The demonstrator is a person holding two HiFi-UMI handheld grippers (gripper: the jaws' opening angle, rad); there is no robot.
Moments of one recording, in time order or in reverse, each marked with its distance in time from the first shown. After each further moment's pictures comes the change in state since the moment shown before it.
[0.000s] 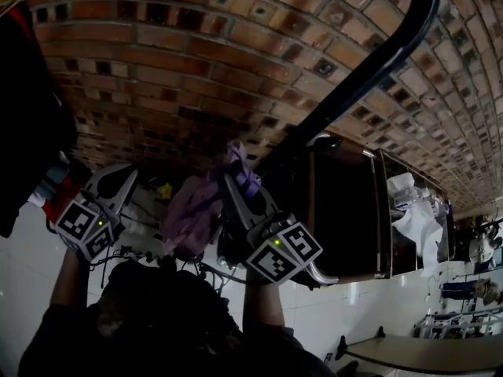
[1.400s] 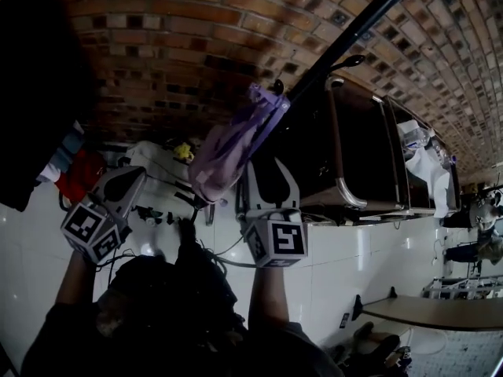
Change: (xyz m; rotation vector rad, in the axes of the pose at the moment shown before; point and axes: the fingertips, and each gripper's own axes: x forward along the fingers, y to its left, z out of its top) left arm -0.164 -0.037 -0.075 -0.051 0.067 -0.121; right arm -0.088 0.072 -0.106 -0.413 0.068 -0.527
